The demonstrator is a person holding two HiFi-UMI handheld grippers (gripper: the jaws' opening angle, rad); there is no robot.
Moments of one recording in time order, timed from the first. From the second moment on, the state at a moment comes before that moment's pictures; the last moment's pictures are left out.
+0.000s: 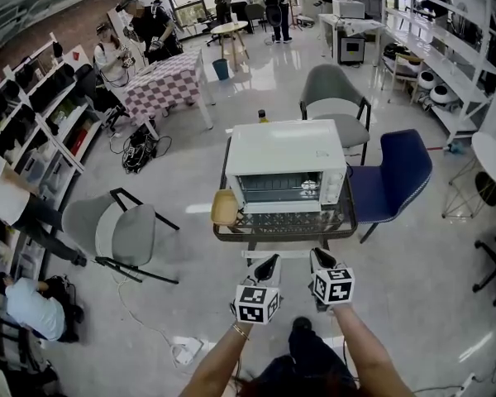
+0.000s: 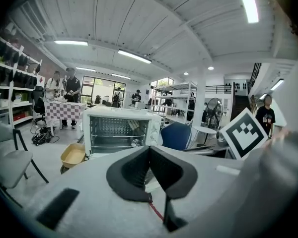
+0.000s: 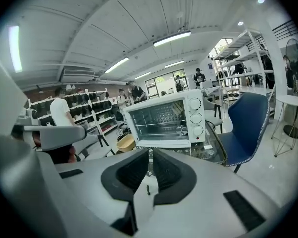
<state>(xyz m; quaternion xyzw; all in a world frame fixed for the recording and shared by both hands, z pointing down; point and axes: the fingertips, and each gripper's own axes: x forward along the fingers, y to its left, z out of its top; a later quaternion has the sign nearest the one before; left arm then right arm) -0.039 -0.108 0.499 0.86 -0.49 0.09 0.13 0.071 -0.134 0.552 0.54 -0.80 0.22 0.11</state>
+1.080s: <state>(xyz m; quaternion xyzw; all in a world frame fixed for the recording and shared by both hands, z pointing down) -0.043 -0.036 0.421 0.87 -0.49 0.05 0.10 0.065 -0.055 0.445 0.54 -0.83 0.13 0.05</state>
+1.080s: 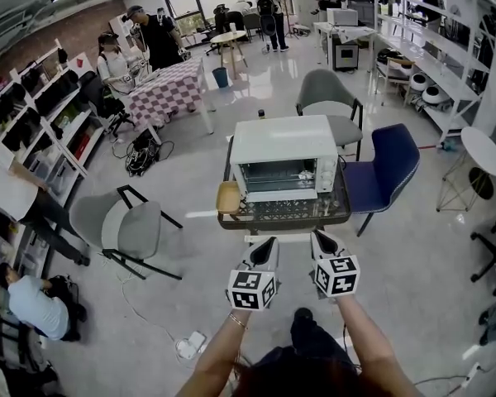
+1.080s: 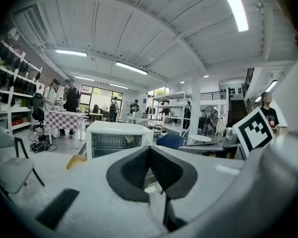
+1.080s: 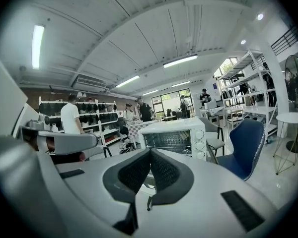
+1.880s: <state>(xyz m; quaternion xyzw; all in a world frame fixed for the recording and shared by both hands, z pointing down) -0.047 -0.005 0.372 0.87 -0.48 0.03 0.08 0.059 -0.017 0.373 0.55 -0.84 0.06 0.01</state>
